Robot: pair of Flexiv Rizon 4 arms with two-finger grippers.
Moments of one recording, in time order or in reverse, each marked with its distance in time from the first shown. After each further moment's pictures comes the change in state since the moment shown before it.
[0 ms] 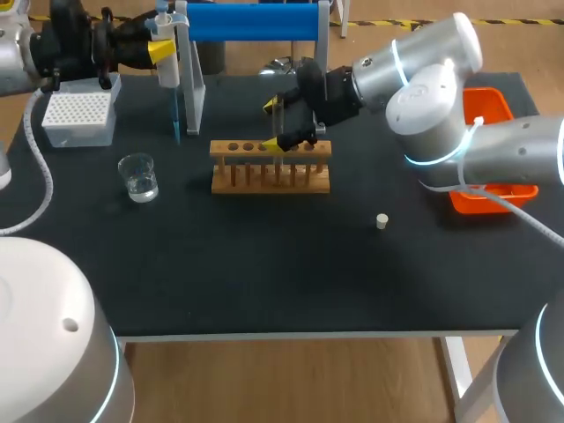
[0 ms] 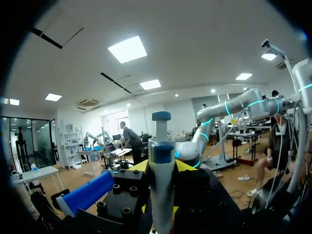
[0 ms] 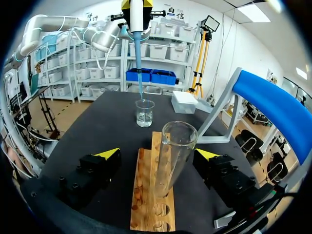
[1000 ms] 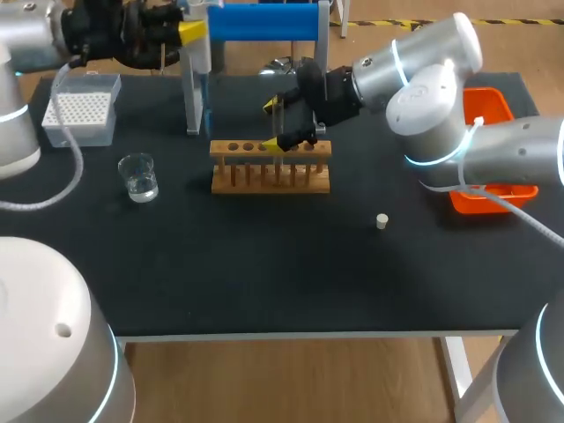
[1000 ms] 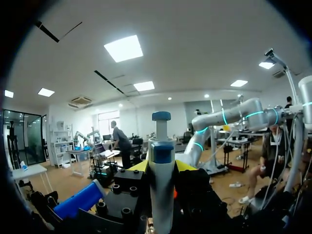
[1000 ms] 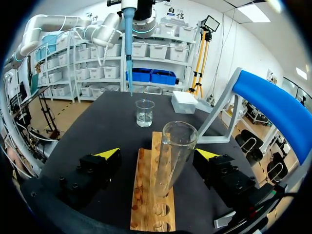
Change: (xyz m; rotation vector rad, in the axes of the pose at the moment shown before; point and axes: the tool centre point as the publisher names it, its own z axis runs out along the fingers) left arm 0.006 -0.033 0.062 0.023 0.093 -0.051; right arm 0.000 0.000 0.000 0.000 -0.001 0.000
